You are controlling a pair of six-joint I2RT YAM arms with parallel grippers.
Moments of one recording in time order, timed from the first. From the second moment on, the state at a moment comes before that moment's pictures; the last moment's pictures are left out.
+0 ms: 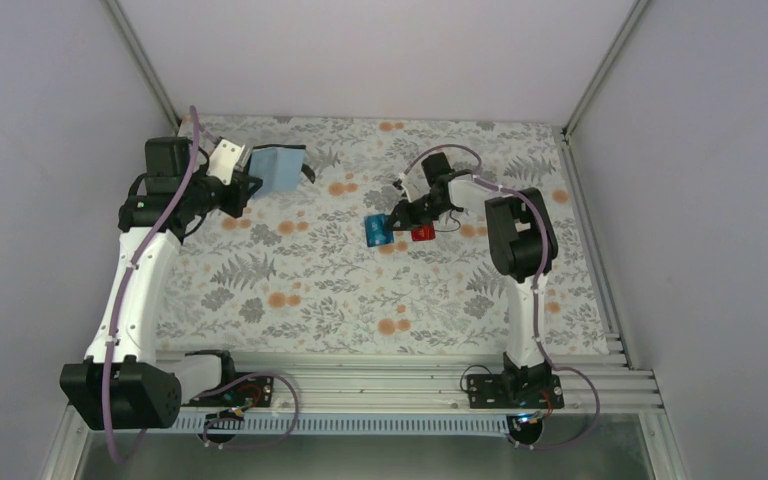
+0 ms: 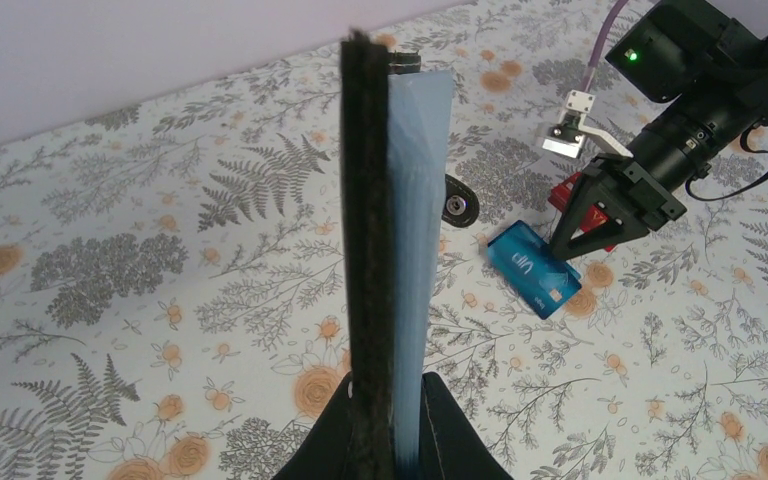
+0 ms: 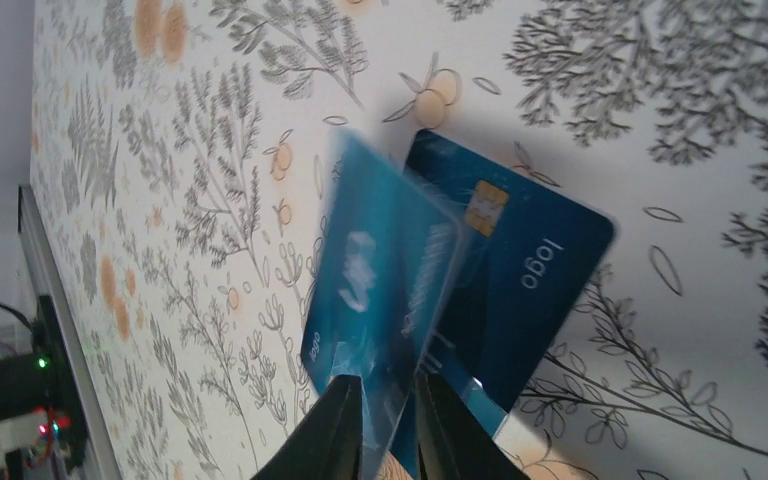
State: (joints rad) left arm 0.04 1.16 1.21 -0.74 0.55 0.28; right arm 0.34 2.19 1.51 -0.60 -0.81 0.00
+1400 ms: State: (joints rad) left arm 0.04 1.15 1.22 -1.07 1.28 0.70; right arm 0.66 1.50 1.19 0.05 -0.92 0.04
